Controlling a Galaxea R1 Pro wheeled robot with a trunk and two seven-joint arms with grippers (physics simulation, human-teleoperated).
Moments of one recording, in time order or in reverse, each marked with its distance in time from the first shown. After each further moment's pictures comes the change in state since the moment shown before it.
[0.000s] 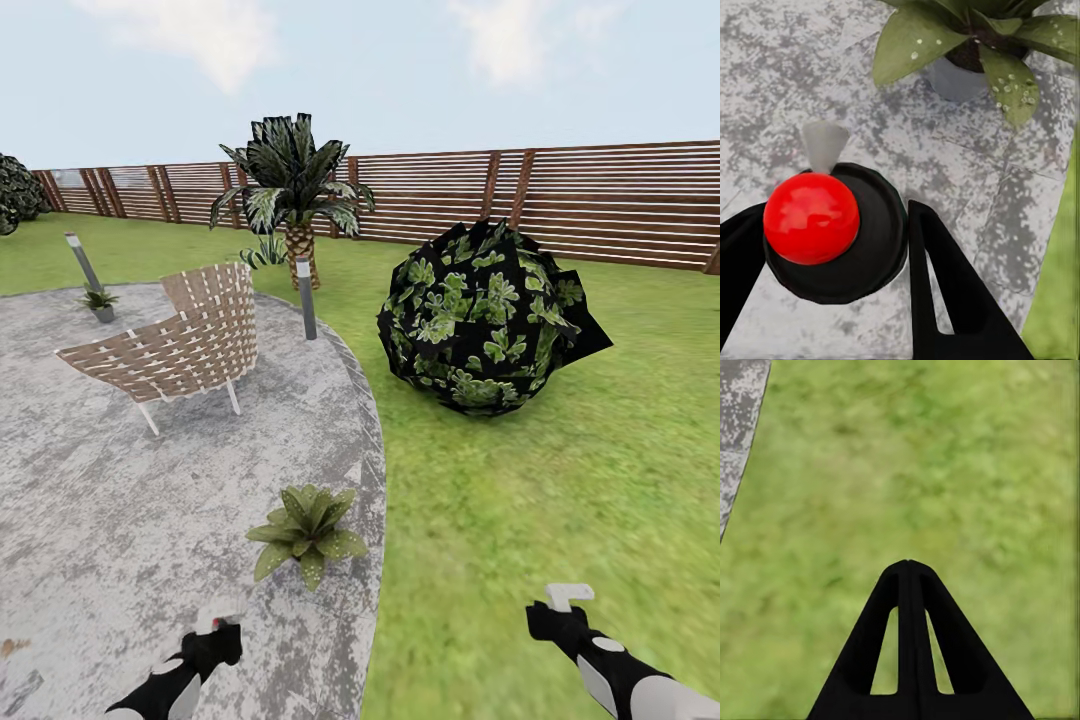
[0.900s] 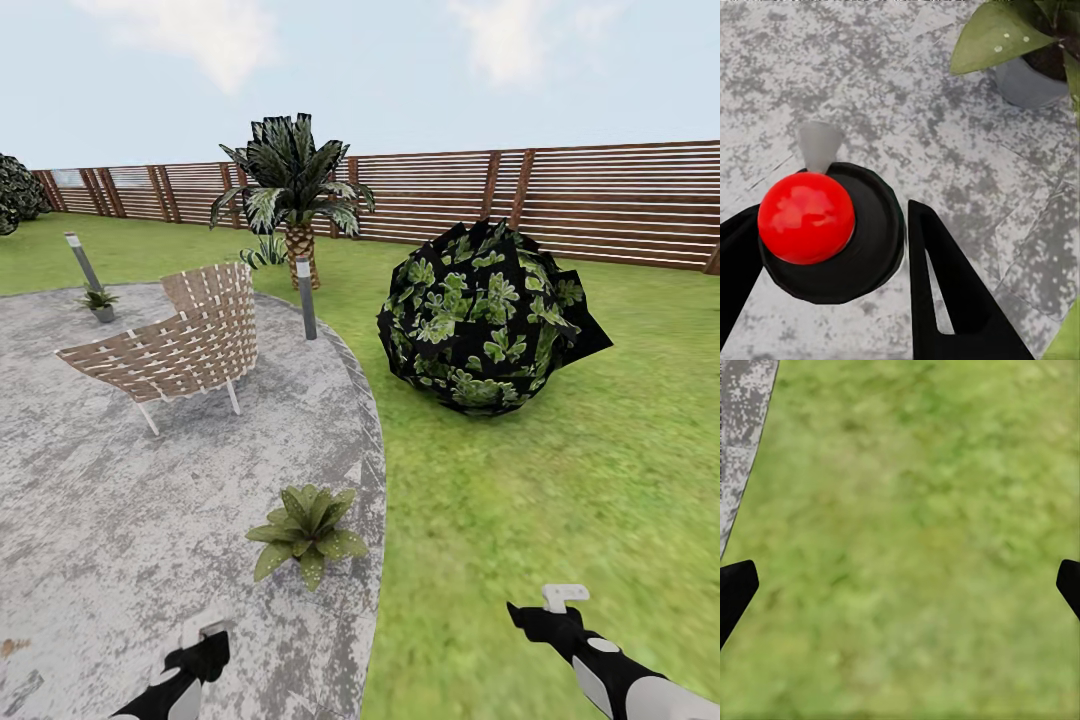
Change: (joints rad) left arm 0.002 0.001 0.004 0.041 0.132 -0.027 0.162; right arm 0.002 0.012 0.004 0.001 0.007 0.002 -0.001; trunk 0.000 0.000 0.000
